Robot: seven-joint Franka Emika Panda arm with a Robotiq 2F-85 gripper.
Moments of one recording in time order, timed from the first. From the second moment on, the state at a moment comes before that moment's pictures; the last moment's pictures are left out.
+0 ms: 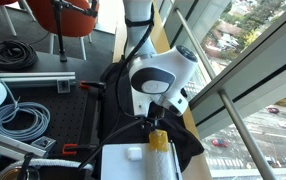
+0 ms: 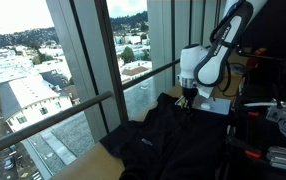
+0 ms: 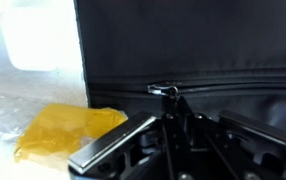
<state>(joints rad) 0.15 0.60 -0.12 -2.18 -0.10 2.81 0.06</state>
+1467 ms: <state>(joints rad) 0.36 0.53 -0.21 -2.23 -0.35 2.80 0.20</state>
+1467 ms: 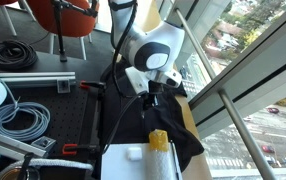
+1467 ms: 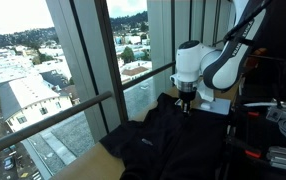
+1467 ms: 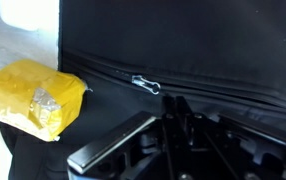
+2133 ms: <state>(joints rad) 0.37 0.47 -0.04 -2.20 -0.28 2.64 0.20</state>
